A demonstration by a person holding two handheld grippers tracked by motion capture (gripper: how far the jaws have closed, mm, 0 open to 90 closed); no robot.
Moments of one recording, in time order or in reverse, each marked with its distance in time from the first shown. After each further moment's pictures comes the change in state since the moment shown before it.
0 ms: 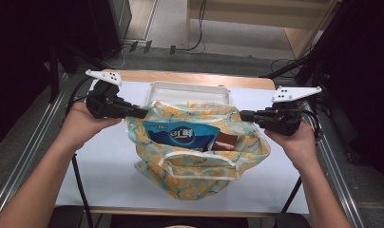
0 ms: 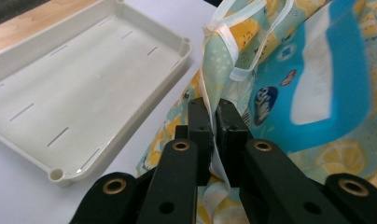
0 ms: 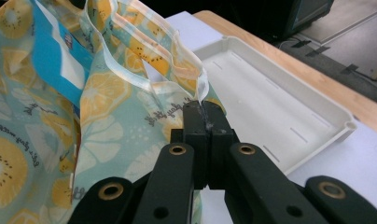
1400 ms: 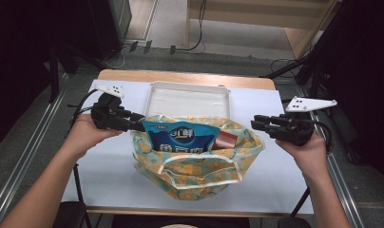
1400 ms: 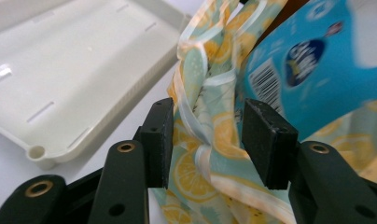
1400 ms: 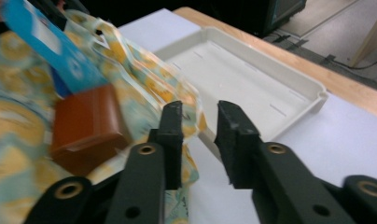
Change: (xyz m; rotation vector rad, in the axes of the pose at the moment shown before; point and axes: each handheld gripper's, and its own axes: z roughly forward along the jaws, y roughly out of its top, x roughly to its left) left arm 0.015 -0.029 0.015 0.011 -0.039 -0.036; right arm -0.007 -0.032 -0.023 -0.029 -0.066 0.056
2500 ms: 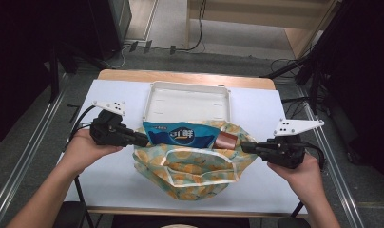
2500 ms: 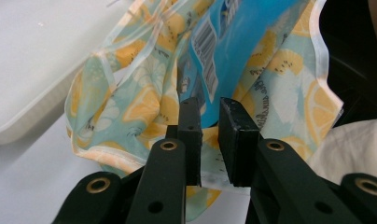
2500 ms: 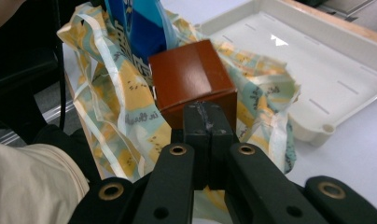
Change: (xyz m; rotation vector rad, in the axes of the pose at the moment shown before) left arm -0.037 -0.024 0.010 0.050 -0.044 0.013; right arm 0.055 -0.020 0.003 0.092 0.107 -0.007
